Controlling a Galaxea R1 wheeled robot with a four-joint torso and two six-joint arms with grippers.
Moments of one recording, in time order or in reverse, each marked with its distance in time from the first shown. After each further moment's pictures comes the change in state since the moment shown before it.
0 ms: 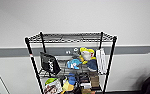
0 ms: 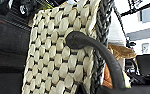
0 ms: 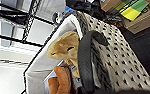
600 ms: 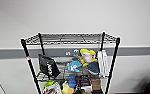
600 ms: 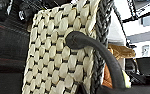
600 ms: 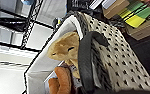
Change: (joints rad) left arm 0.000 0.000 0.000 0.000 -0.002 -0.001; right arm 0.005 0.000 0.000 0.000 0.000 0.000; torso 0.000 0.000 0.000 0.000
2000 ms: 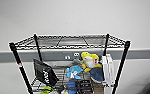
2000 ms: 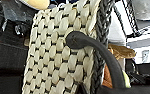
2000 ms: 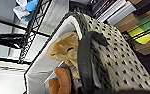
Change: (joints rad) left arm -0.005 0.003 0.000 0.006 -0.011 0.002; right arm 0.008 -0.001 0.000 0.000 0.007 0.000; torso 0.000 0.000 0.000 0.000
